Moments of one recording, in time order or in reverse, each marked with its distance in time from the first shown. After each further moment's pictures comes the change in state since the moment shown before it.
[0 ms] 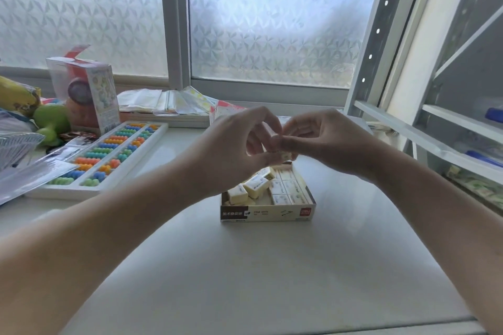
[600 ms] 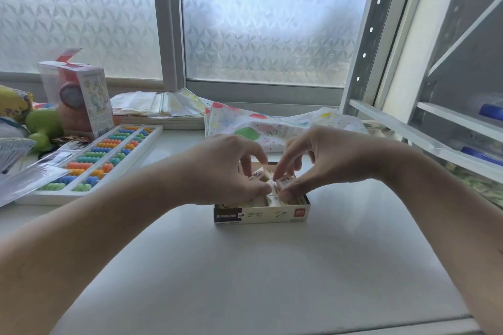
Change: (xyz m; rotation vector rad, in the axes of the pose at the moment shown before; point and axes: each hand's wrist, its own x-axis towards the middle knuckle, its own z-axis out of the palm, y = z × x) left_hand -0.004 -0.003 -0.004 0.301 -0.282 -0.158; right_hand -0.002 0.010 -0.012 -0.322 -0.313 0.053
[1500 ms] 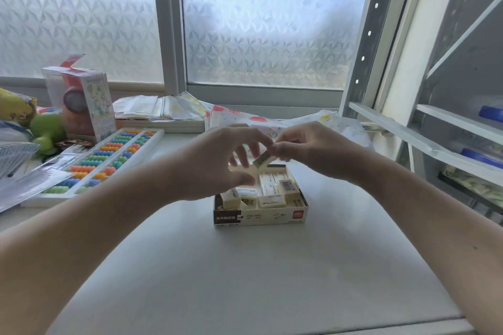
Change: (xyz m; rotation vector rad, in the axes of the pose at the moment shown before) left_hand 0.000 -0.003 -0.010 -0.129 0.076 0.180; right_hand 0.019 0.003 0.013 0.197 0.278 0.046
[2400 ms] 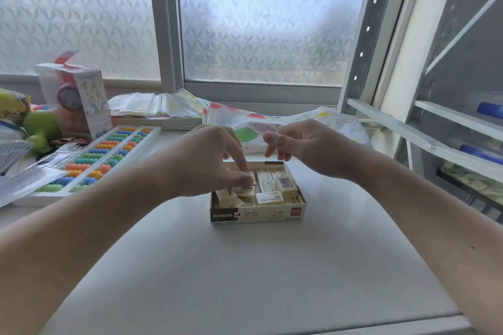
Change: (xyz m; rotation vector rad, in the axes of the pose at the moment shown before) left_hand 0.000 -0.011 0.002 0.221 0.012 -0.178; right_hand 0.000 0.001 0.004 0.004 -0.005 -0.018
